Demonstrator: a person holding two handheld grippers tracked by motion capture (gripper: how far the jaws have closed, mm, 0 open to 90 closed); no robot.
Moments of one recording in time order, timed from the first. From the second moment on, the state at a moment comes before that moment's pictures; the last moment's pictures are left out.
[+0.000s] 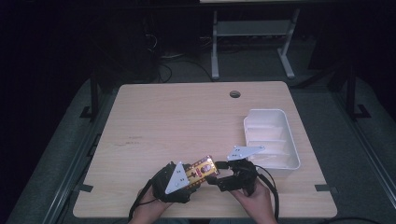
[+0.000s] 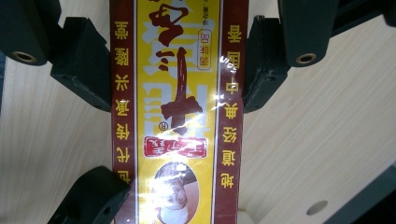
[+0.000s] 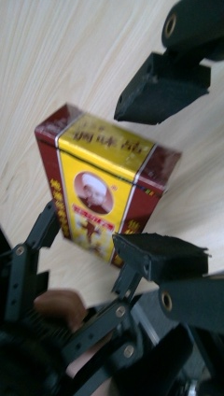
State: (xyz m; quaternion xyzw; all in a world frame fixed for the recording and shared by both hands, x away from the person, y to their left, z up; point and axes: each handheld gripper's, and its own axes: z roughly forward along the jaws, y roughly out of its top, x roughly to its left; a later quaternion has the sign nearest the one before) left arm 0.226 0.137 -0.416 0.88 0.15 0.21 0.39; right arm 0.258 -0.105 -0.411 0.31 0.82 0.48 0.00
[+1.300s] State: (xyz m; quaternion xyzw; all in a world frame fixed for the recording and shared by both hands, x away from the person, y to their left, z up) left arm 0.232 0.151 -0.422 0.88 0.12 0.13 0.44; right arm 0.245 -0.098 -0.389 0.26 0.84 0.47 0.01
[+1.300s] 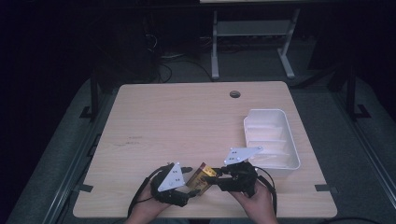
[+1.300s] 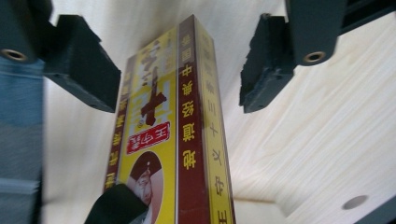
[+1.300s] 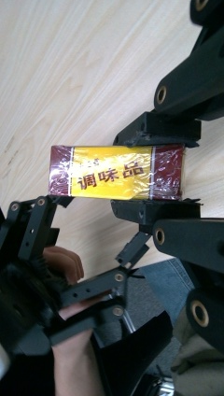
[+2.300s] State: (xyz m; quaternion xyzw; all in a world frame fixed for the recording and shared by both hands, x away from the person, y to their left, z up) left arm 0.237 0.159 -0.417 0.88 0.07 0.00 0.48; right arm 0.230 -0.094 -0.373 0.12 0.87 0.47 0.02
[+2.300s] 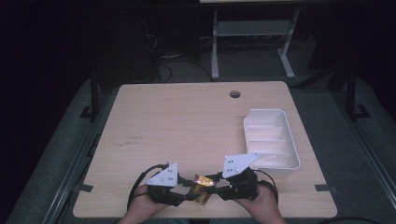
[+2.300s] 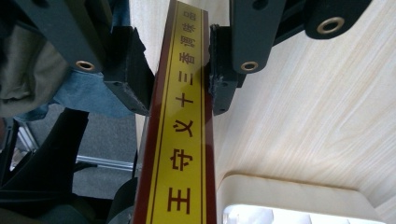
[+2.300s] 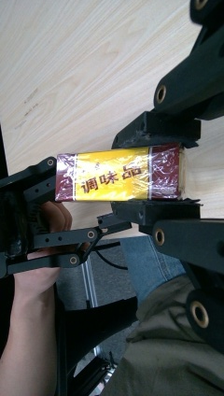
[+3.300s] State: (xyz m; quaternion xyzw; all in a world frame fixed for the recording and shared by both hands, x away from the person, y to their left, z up) left arm 0.242 0.176 -0.411 0.86 0.10 0.03 0.50; right arm 0.258 -0.090 -0.342 0.05 0.92 0.40 -0.02
